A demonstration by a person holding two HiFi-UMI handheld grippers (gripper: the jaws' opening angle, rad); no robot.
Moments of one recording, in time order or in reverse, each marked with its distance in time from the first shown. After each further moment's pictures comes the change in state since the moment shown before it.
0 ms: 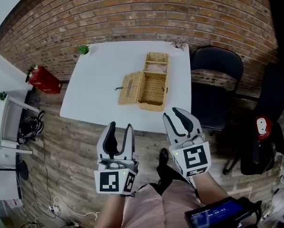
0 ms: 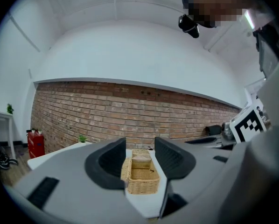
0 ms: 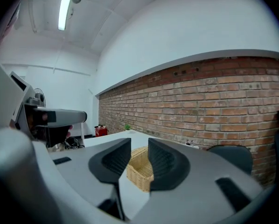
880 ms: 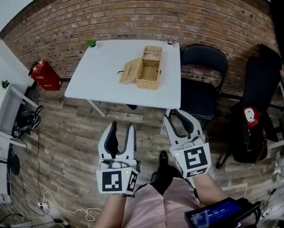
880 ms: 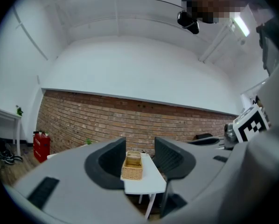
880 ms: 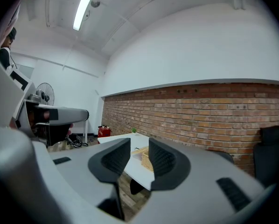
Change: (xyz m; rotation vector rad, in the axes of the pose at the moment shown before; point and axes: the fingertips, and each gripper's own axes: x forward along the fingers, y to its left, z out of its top) left arm -0.181 -0.050 0.027 -0.022 -0.093 0.014; right arm -0.167 0.094 0.015 -0.094 -0.044 -0.022
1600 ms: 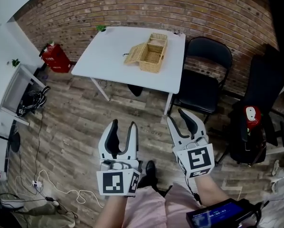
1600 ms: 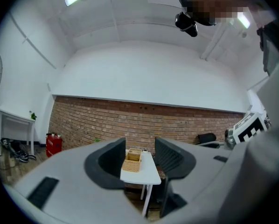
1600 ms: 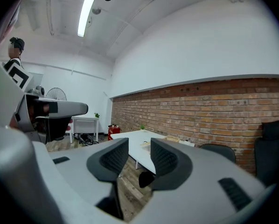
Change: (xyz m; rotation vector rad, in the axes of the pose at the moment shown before) left arm -0.089 -0.066 0.001 0.015 -0.003 0.116; right arm -0.093 0.009 -0.029 0.020 0.014 0.102
